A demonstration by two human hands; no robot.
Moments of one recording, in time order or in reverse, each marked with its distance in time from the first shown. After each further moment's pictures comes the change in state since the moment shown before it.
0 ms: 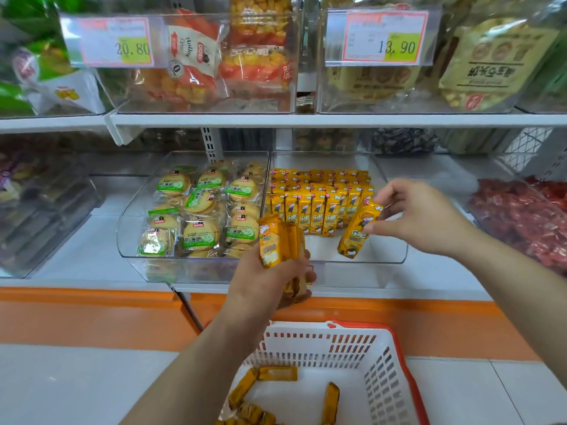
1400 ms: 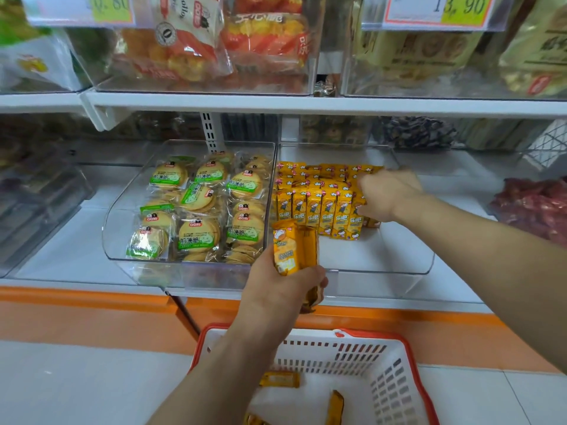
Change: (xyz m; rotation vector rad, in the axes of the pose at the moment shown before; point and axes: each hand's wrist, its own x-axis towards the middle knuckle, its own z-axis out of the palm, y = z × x) left_hand 0.021 -0.010 0.005 0.064 0.032 -0.024; right_hand 0.115 0.016 0.052 -1.123 -0.129 -0.019
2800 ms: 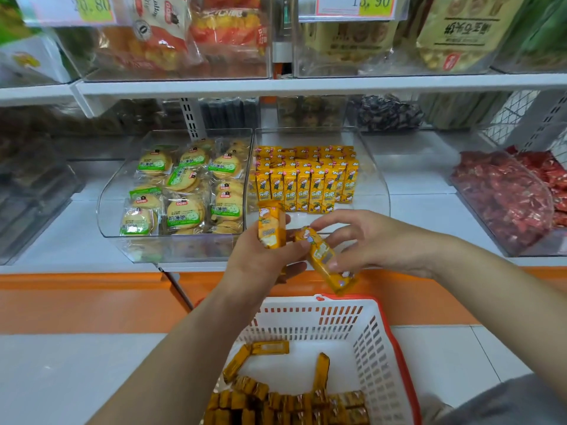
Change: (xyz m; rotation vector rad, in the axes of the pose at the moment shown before) left_hand -0.021 -0.004 0.006 -0.113 -0.113 0.014; right_hand -0.174 -0.008 -0.019 1.621 -0.582 -0.158
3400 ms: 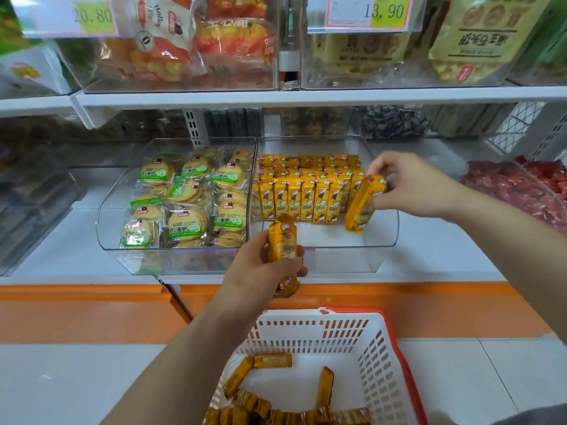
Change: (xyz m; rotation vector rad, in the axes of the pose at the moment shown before) left_hand 0.004 0.004 -0.014 0.202 -0.010 -0.006; right_hand 0.036 -0.029 -0.082 -0.624 0.562 -0.174
